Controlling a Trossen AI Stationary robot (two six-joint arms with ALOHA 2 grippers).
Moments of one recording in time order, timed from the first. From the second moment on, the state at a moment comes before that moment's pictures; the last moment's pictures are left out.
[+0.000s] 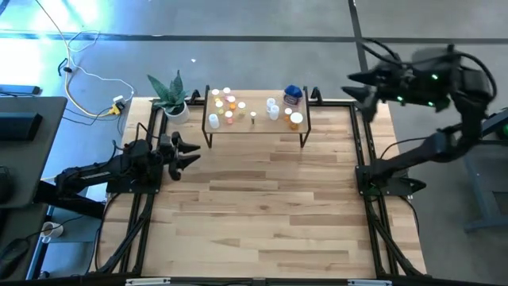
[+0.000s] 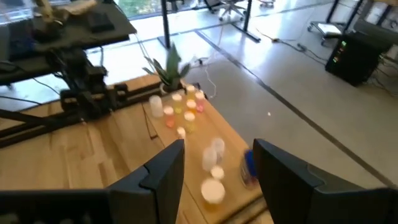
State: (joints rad) left arm 0.37 0.02 0.01 0.03 0.07 -0.34; right arm -0.20 1.26 2.22 -1.37 0.29 0.10
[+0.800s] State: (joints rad) left arm 0.37 0.02 0.01 0.02 0.07 -0.30; right arm -0.10 0.26 0.50 -0.26 0.46 0.35
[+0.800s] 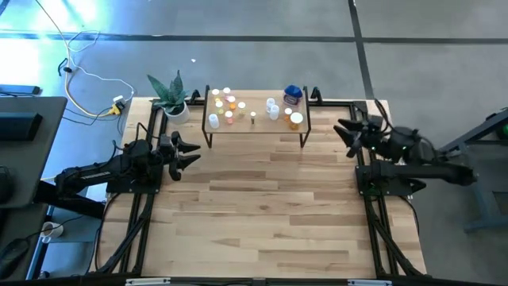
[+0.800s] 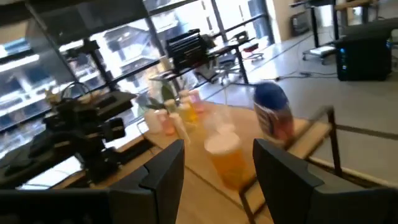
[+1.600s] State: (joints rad) left arm 0.37 0.02 0.01 0.02 0.07 -0.30; right arm -0.10 0.01 0.01 0.06 0.35 0.47
